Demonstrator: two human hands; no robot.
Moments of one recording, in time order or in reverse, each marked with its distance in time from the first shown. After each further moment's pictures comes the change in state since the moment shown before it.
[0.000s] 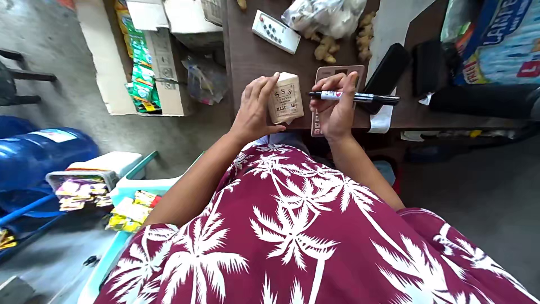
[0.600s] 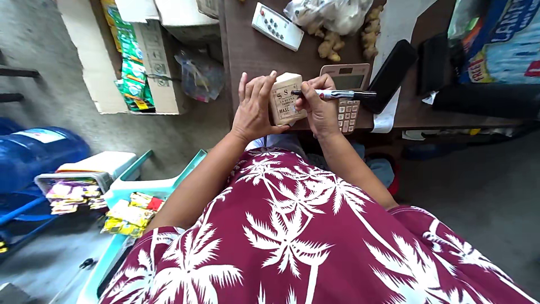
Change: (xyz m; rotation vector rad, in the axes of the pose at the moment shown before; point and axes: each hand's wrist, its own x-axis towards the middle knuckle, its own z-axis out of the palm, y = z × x) left_hand -0.002 -0.022 0.022 0.177 0.146 0.083; right_hand 0.007 0.033 0.018 0.078 0.028 0.060
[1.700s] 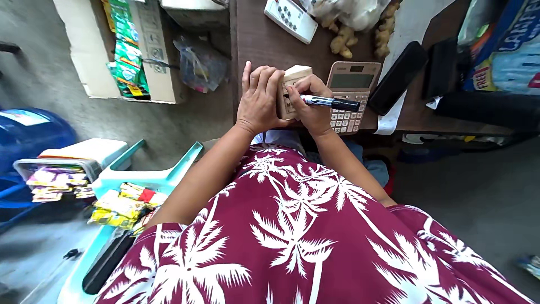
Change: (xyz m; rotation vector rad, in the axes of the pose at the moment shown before) left_hand 0.003 0.002 0.003 0.185 -0.031 -0.119; right_hand 0.005 0.027 0.008 -0.593 -0.190 -0.431
